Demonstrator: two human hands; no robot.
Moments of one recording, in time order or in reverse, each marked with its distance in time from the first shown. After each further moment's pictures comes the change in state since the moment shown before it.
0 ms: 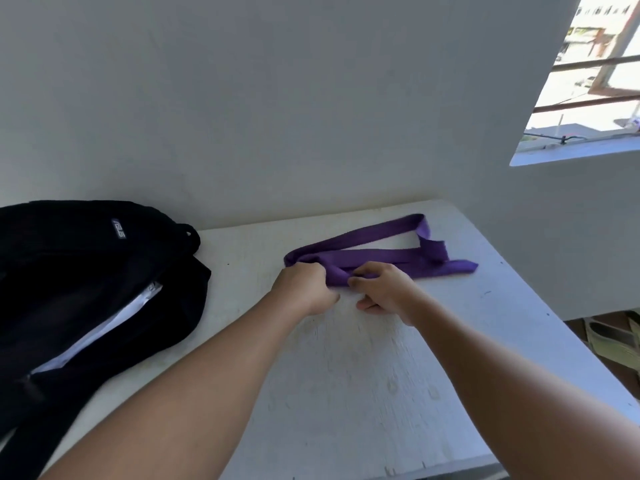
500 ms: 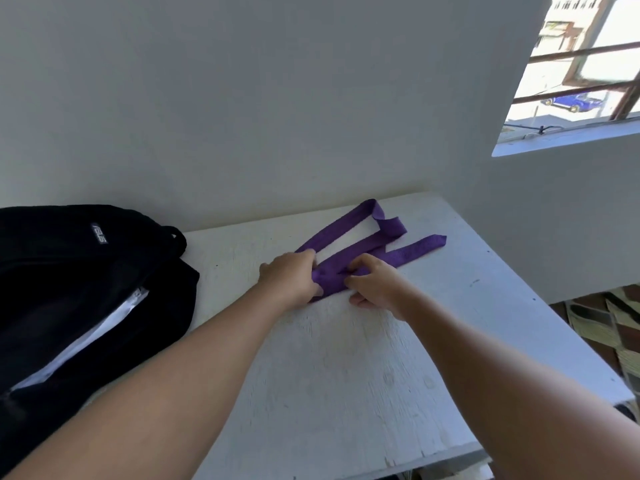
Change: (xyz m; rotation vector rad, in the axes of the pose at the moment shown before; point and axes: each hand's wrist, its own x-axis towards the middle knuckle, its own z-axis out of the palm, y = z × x) left_hand 0.015 -0.014 -0.001 -0.018 0.031 0.086; right_hand 0.006 0.006 0.005 0.031 0.019 0.016
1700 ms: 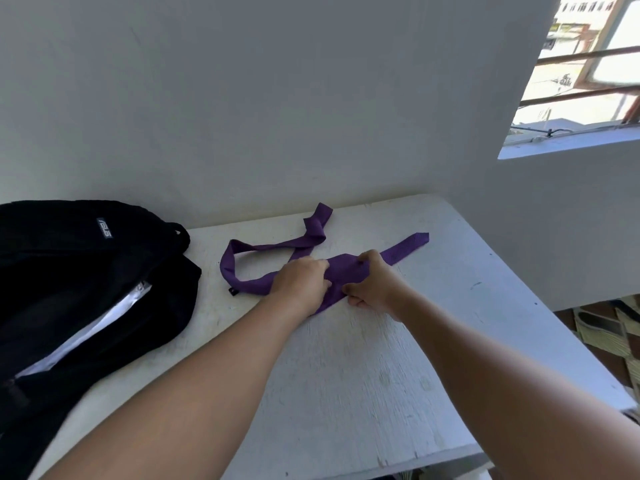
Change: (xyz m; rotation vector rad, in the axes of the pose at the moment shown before) left_hand 0.002 0.011 0.028 0.080 0.135 0.111; right_hand 0.003 0.004 0.001 -0.033 0.008 -0.035
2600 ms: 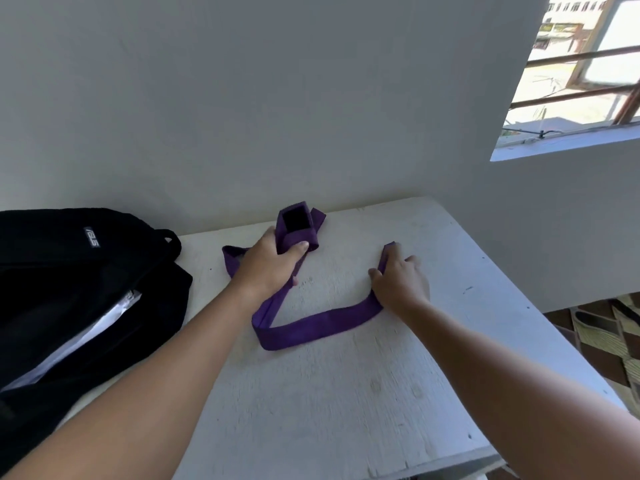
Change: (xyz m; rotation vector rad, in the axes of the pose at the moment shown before) left_hand -0.021 -0.007 -0.064 -0.928 0.132 -0.266; right_hand 0.012 0.019 -0.033 -0.510 0.356 -0.015
